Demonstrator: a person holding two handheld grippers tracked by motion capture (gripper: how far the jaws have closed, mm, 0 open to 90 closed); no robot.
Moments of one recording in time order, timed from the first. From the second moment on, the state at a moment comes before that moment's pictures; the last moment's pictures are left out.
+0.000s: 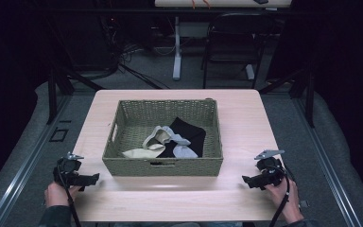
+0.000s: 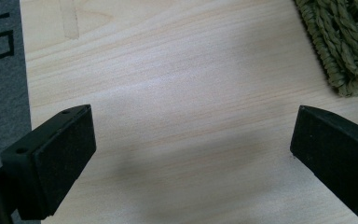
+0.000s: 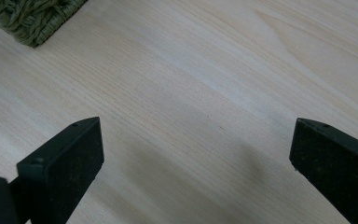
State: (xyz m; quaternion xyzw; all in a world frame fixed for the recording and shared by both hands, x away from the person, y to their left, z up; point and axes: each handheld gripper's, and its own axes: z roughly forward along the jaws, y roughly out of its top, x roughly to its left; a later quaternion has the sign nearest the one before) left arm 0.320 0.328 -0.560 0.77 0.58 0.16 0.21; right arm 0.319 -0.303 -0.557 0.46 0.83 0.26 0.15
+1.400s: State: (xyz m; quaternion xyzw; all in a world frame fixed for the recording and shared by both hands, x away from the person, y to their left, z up) left arm 0.323 0.334 -0.494 0.76 0.57 0.15 0.26; right arm 0.317 -0.303 -0.558 0.46 0.84 0.25 0.15
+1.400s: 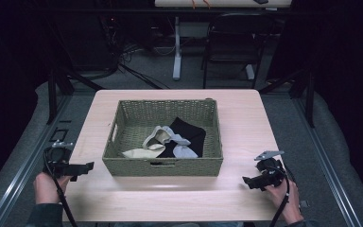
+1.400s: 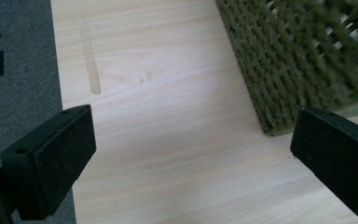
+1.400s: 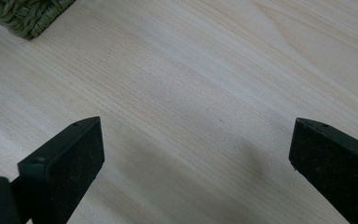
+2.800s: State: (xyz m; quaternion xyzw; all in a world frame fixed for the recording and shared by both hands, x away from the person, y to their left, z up) left arm 0.418 0.223 -0.421 0.85 0.45 0.10 0.27; right arm 0.318 -0.303 -0.559 0.46 0.84 0.25 0.15
